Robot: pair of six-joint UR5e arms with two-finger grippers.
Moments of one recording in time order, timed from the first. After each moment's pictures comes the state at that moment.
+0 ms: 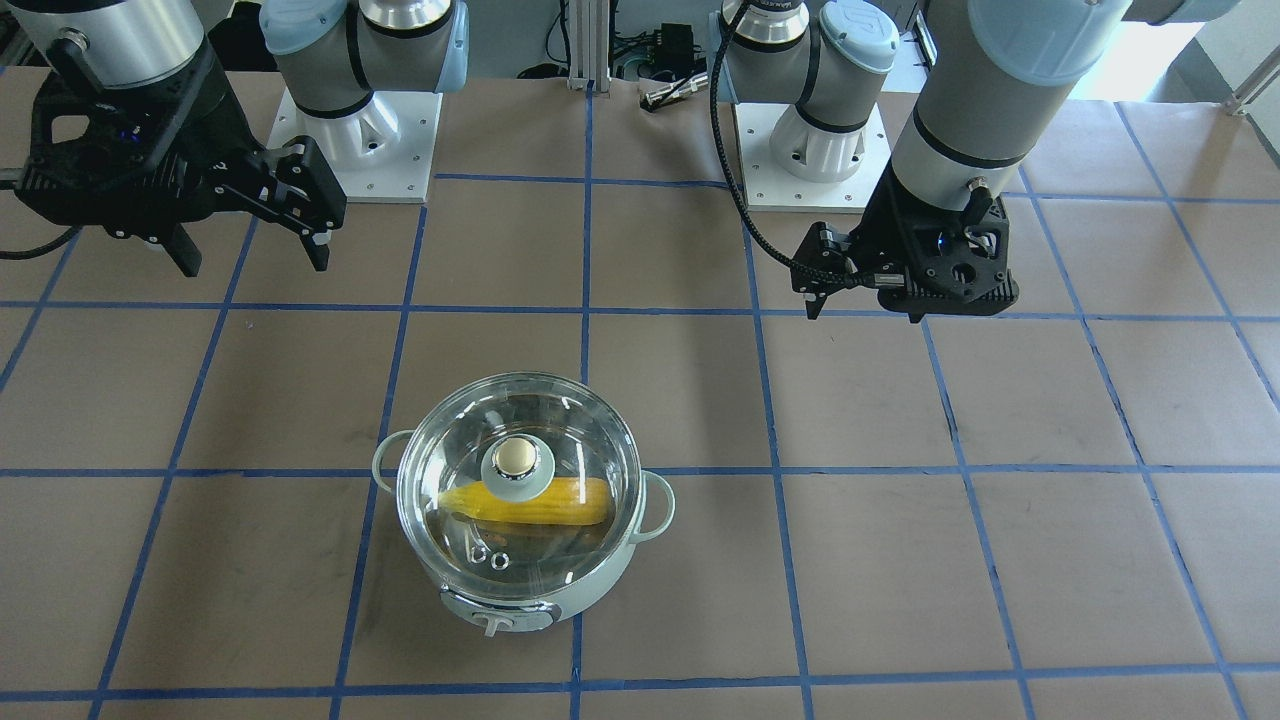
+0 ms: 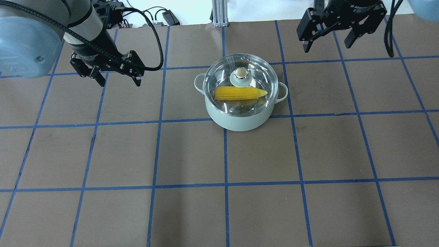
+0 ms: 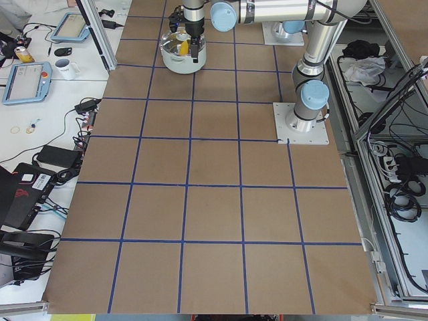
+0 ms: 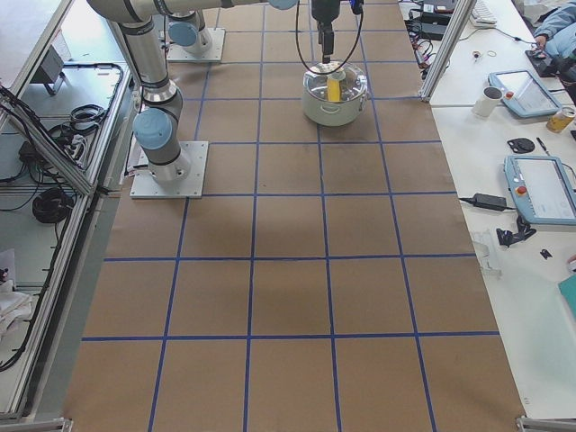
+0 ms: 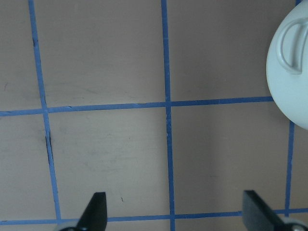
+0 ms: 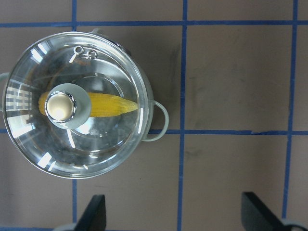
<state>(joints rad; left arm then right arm) -1.56 -1.64 -1.58 -1.51 1.58 0.04 1.57 -1.51 1.40 -1.53 -1.56 -0.06</state>
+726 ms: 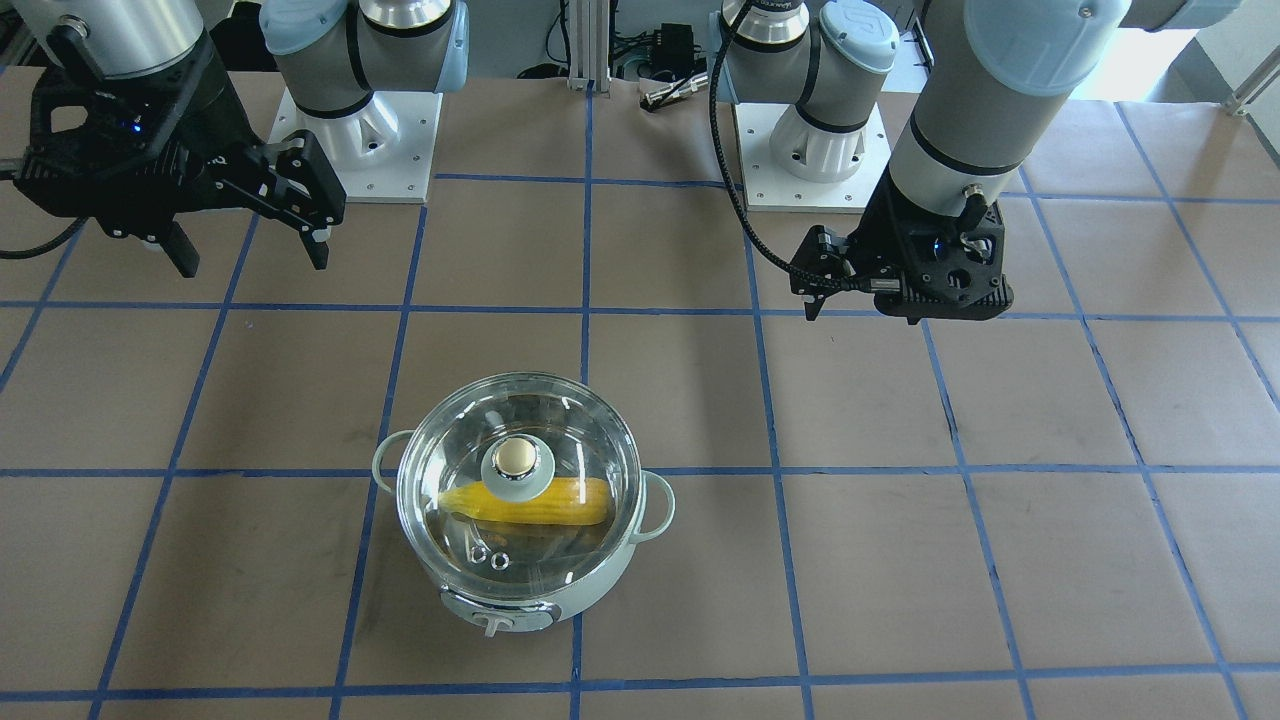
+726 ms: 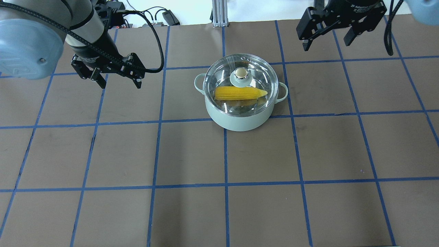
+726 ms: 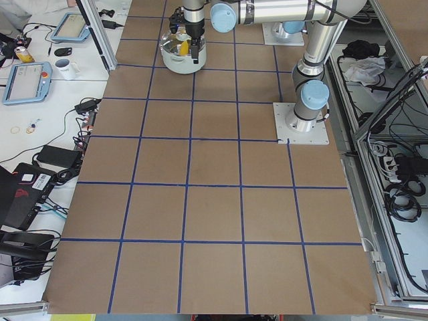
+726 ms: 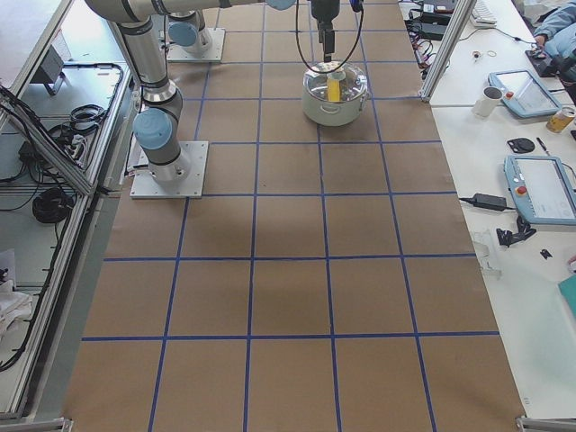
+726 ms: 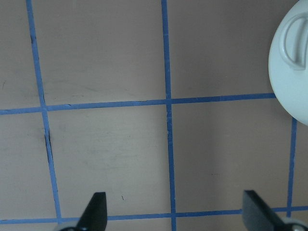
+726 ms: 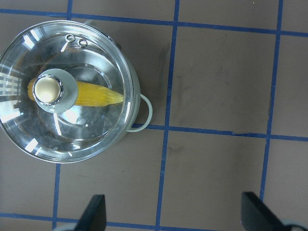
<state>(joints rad) -1.56 -1.64 -1.59 -1.51 1.59 0.05 1.58 -1.52 1.41 -1.57 -1.56 -0.08</state>
